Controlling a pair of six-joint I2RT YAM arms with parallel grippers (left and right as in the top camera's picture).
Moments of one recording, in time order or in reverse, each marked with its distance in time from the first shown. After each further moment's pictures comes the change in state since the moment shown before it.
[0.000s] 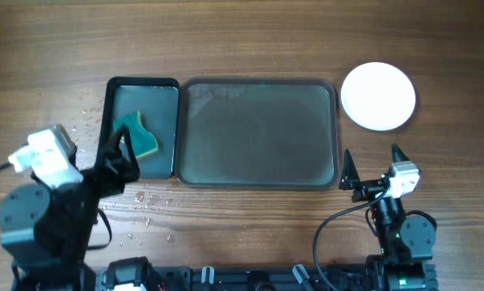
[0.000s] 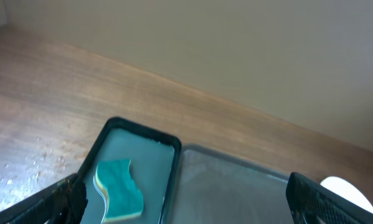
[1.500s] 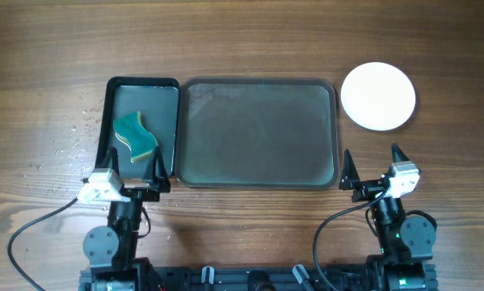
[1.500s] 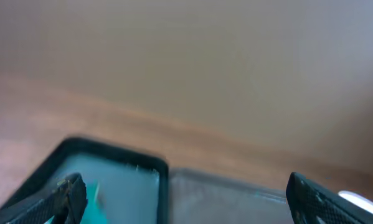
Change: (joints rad) left arm -0.066 -0.560 -1.000 0.842 0.012 -0.050; right arm 0.000 0.000 0.000 0.000 0.000 0.000
